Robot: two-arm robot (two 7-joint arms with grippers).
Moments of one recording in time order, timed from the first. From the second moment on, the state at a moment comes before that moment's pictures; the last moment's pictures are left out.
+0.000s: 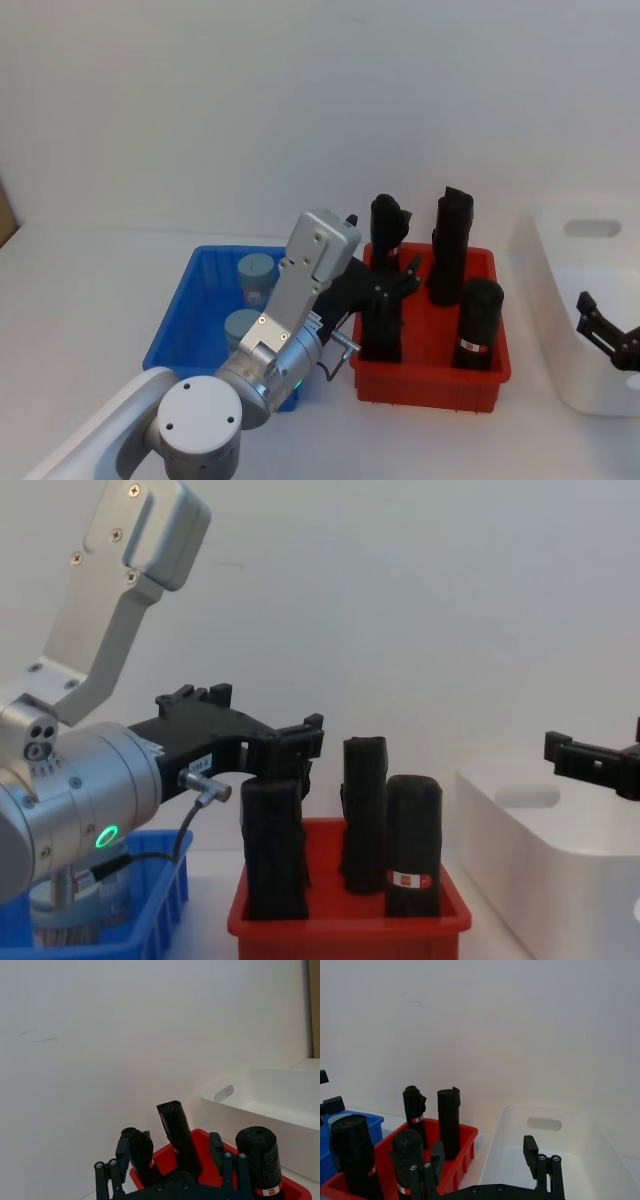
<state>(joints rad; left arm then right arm) -0.24 0.38 0.45 -1.63 -0.20 0.01 -0.01 -0.01 0.34 -0.23 -1.77 0.29 0.03 0.07</state>
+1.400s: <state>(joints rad) -0.24 0.38 0.45 -1.63 -0.20 0.01 -0.01 -0.01 0.34 -0.23 -1.77 0.29 0.03 0.07</state>
